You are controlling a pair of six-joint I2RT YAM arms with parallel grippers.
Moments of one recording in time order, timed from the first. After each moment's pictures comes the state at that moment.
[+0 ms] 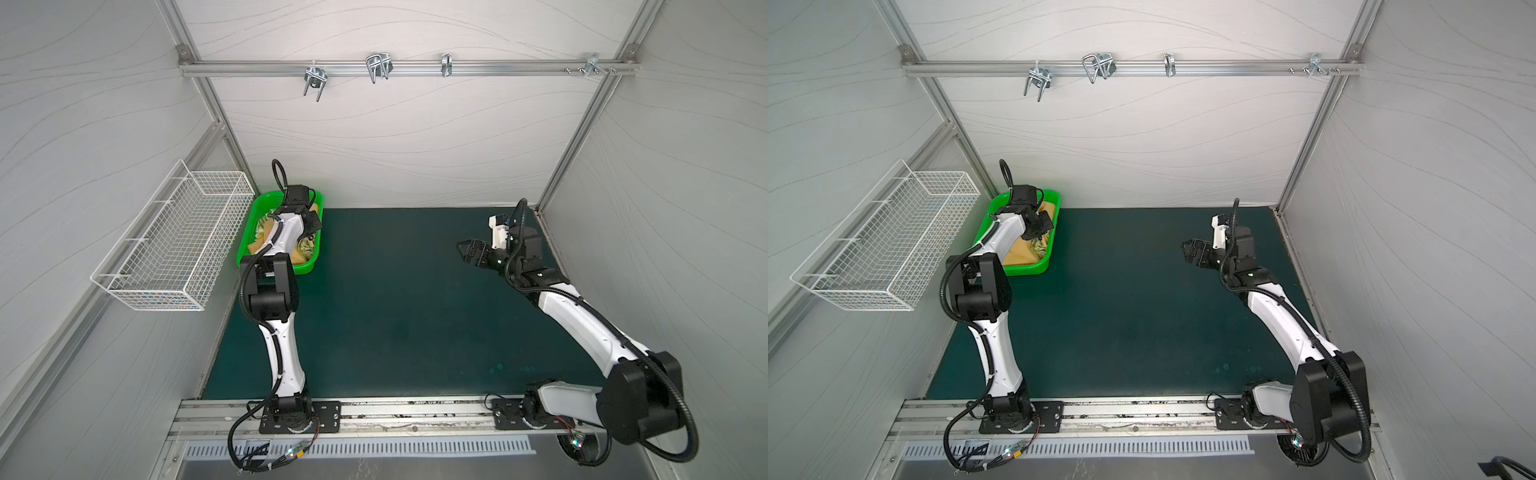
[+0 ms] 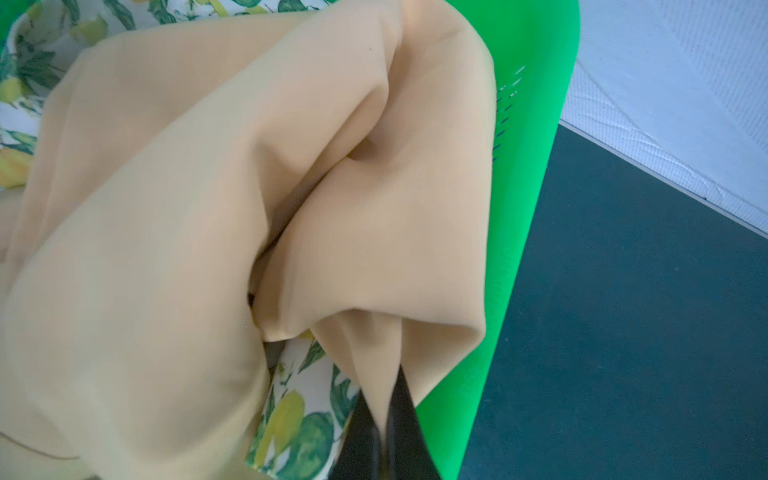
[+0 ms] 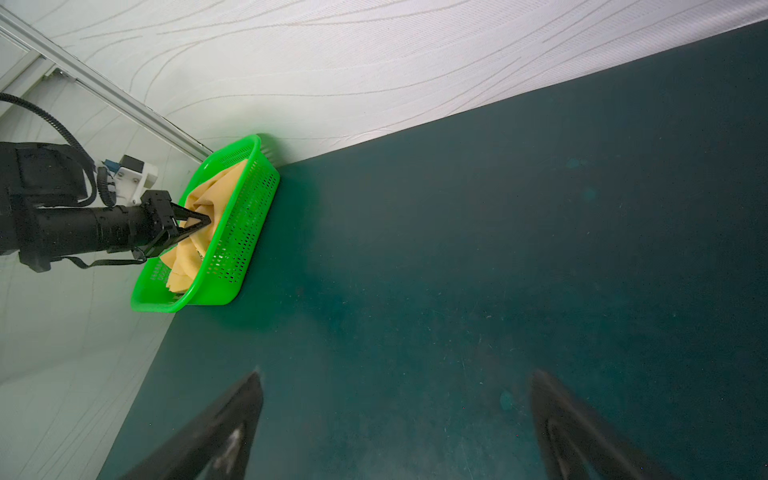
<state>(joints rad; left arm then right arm) 0.08 2.13 1.85 -0.69 -0.10 -0.32 0.30 1.26 0.92 -0.14 -0.30 0.42</state>
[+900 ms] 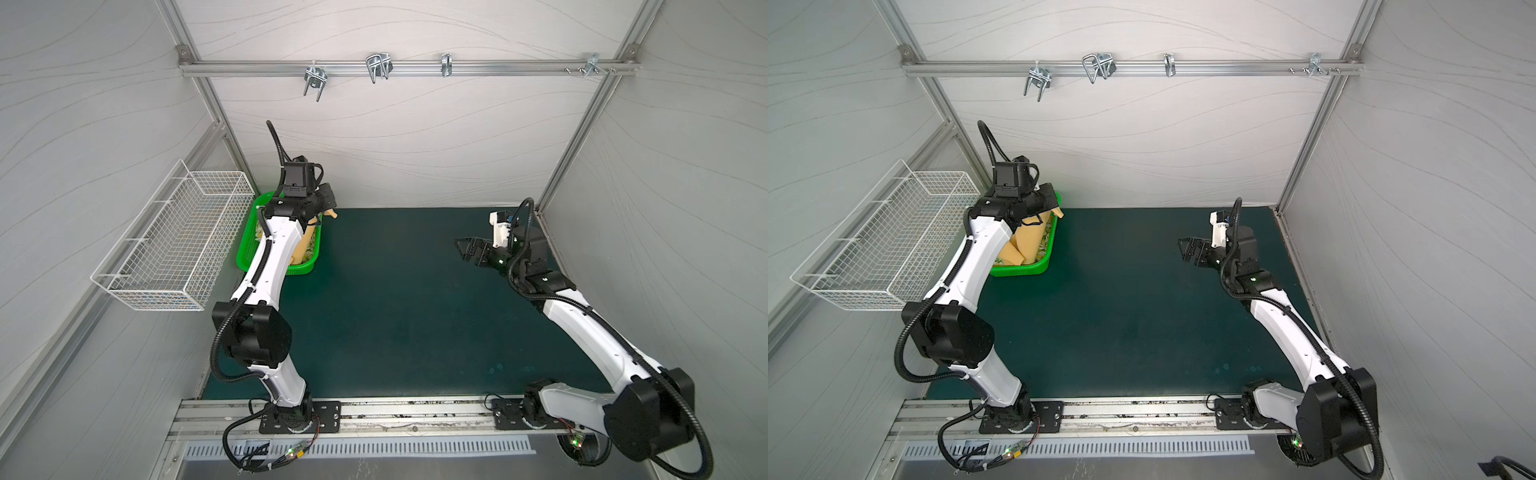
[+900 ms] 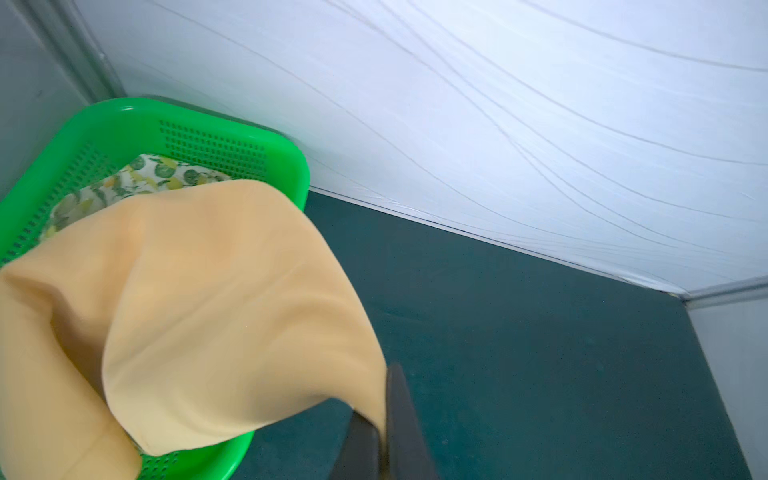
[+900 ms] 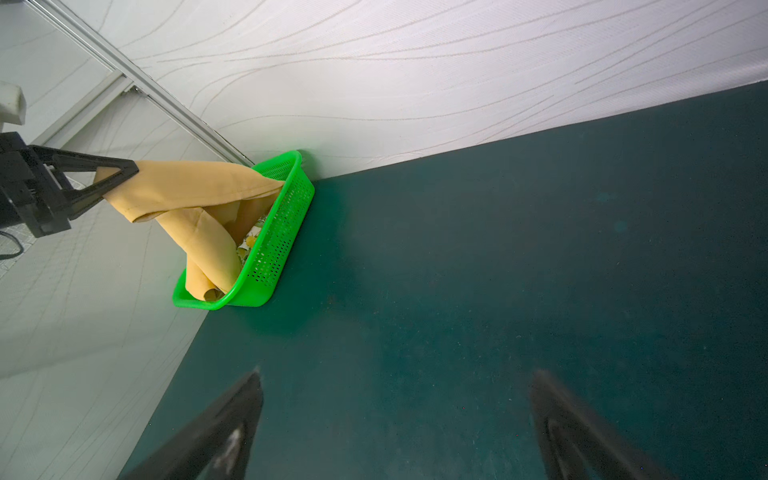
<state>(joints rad) -0.10 1.69 1.80 -0.69 0.01 -0.30 0.33 1.17 0.94 -0.14 -0.29 0.42</state>
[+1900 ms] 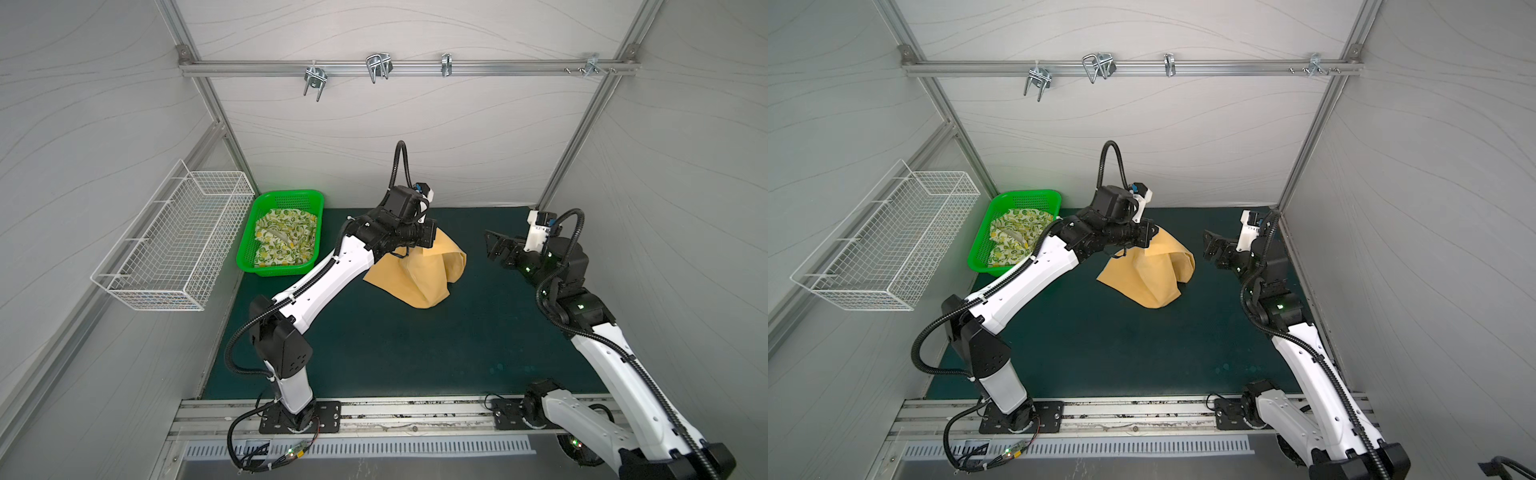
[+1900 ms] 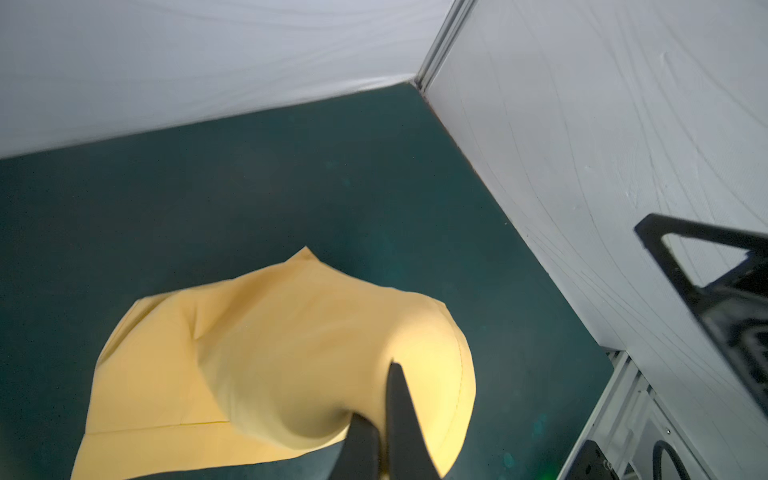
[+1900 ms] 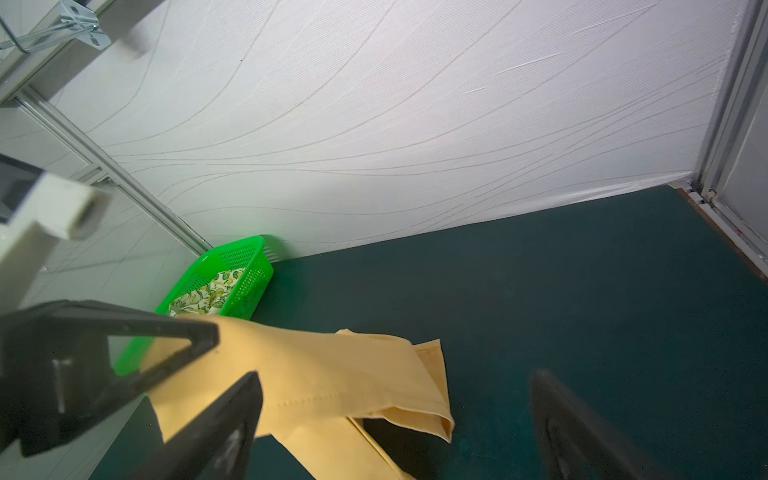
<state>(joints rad) -0.68 1.75 1.78 -0.66 0.13 -0.31 0.31 0.90 0.93 -0.24 -0.04 0.37</state>
